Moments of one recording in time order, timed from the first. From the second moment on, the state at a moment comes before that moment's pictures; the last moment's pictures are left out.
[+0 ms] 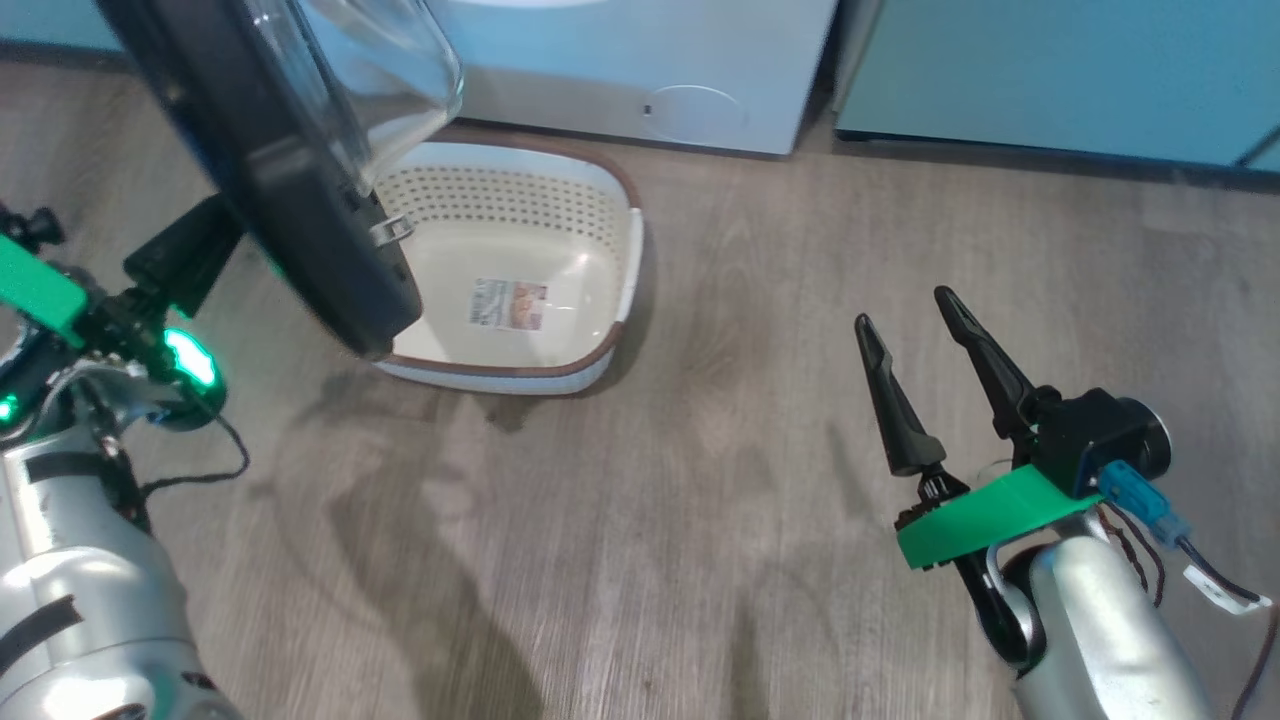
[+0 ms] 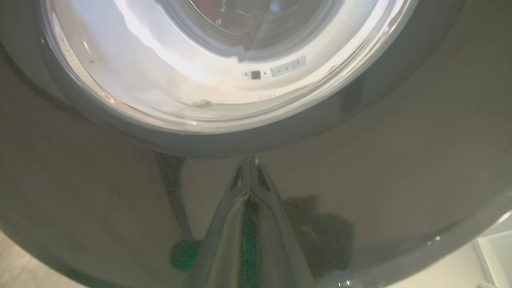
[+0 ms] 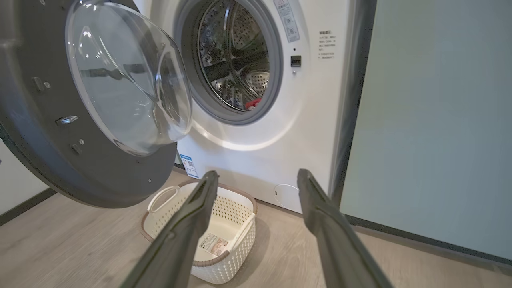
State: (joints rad) left arm -0.74 0.07 0.57 0.65 -1.31 -0.12 1.00; right arm -0.19 -0.07 0.15 0.16 0.14 0.13 -0.25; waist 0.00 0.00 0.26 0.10
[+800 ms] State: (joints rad) left arm -0.88 0.03 0.55 0.73 -1.41 -0.13 0.73; right arm -0.19 -0.06 0.14 0.11 0.20 0.13 -0.25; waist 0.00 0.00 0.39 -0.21
